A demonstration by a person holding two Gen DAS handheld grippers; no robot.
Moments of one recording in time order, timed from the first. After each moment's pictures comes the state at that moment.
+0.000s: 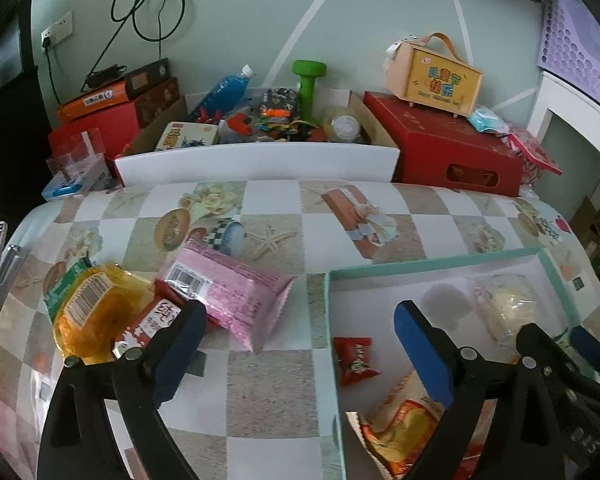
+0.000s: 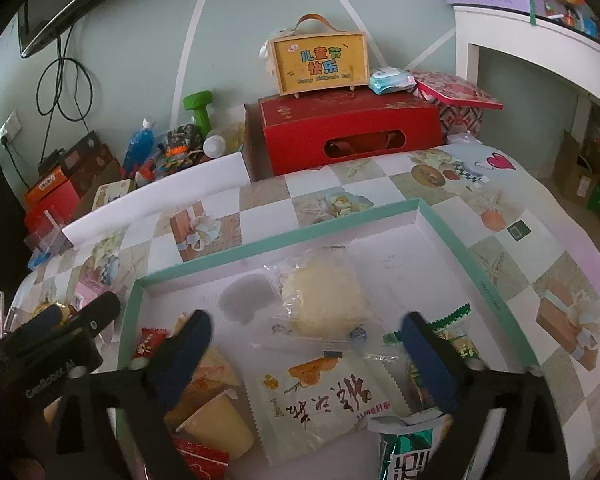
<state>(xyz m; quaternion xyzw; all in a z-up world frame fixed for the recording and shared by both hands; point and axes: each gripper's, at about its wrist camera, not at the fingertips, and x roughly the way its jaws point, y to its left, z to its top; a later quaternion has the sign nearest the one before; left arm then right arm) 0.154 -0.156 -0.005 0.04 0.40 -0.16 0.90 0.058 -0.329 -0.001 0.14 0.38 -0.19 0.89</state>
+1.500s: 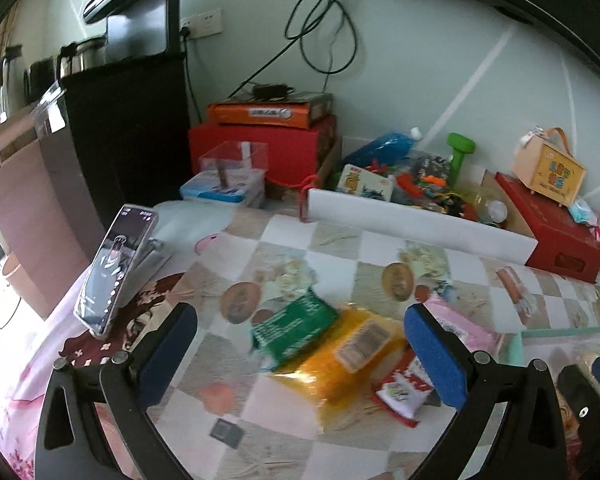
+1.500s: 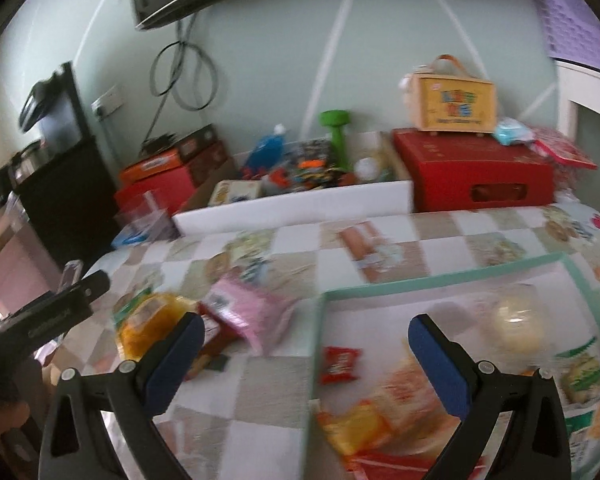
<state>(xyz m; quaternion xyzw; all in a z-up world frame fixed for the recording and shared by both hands) 0.172 0.028 0.021 -0.02 0.34 0.00 0.94 0.100 -0.192 0.014 0.10 0.33 -0.03 0.94</state>
